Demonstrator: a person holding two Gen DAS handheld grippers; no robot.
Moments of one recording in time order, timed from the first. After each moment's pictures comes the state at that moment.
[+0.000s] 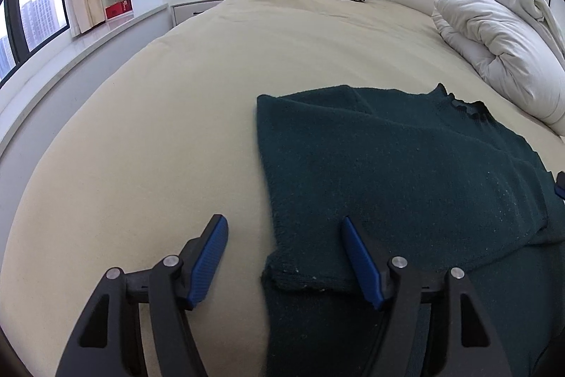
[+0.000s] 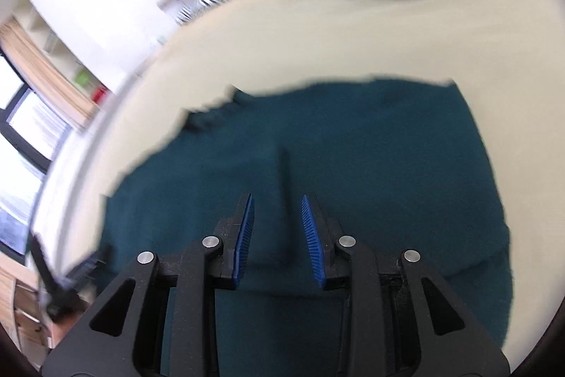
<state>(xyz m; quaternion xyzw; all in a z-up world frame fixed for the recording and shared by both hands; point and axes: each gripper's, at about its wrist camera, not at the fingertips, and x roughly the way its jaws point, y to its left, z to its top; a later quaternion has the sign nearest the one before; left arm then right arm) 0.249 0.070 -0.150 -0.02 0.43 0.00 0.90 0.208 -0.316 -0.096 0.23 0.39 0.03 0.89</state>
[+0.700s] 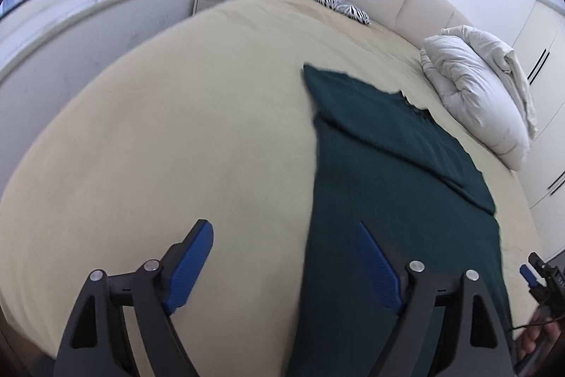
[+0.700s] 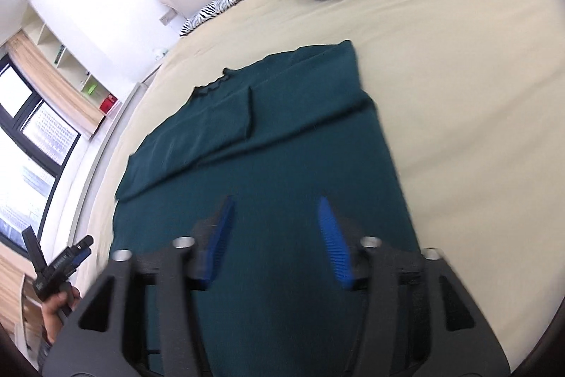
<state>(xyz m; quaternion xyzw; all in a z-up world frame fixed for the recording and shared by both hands) 0.051 0.149 -0.116 -0.17 0.44 -0.04 0.88 -0.019 -0.357 -0.076 0.26 0.38 -0.01 0.89</state>
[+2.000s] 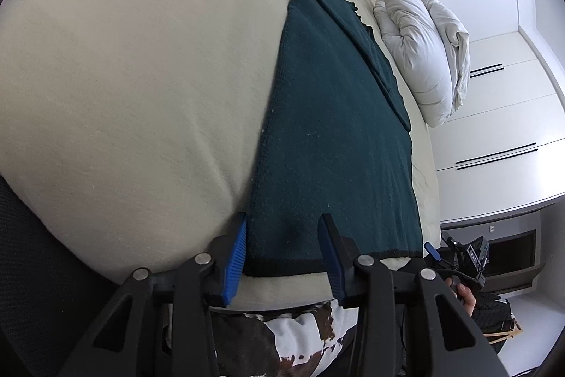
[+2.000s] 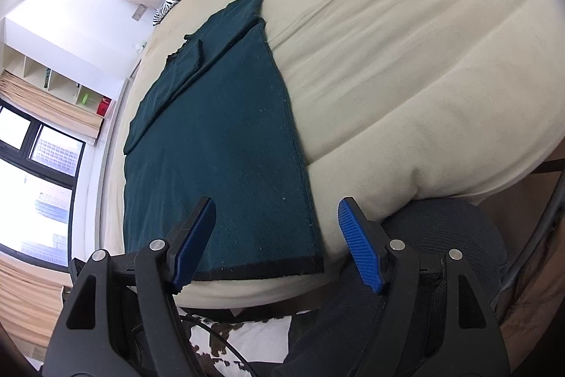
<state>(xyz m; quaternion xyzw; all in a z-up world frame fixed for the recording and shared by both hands) -0.040 0.161 -0.167 -0.32 0.55 -0.22 0.74 -0.190 -0.419 -0.099 0.36 0.45 -0.02 0.81</state>
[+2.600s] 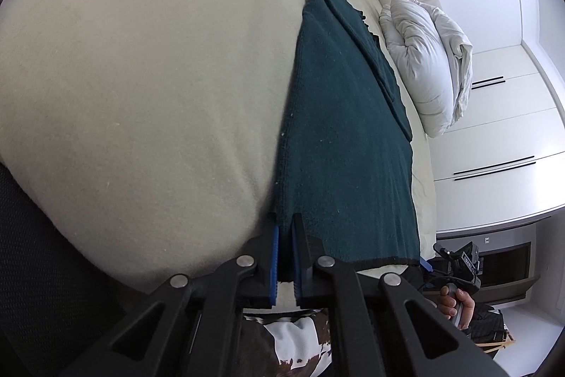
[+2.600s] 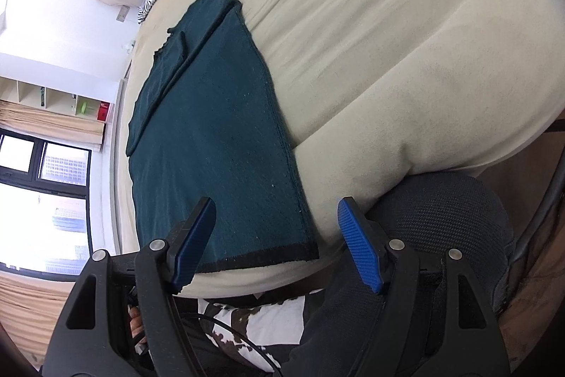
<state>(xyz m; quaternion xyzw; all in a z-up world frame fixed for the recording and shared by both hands) -0.043 0.167 -0.172 -0.34 0.55 -0.20 0.73 -0.180 -0.433 -0.117 0.42 0.51 -0.01 0.75</state>
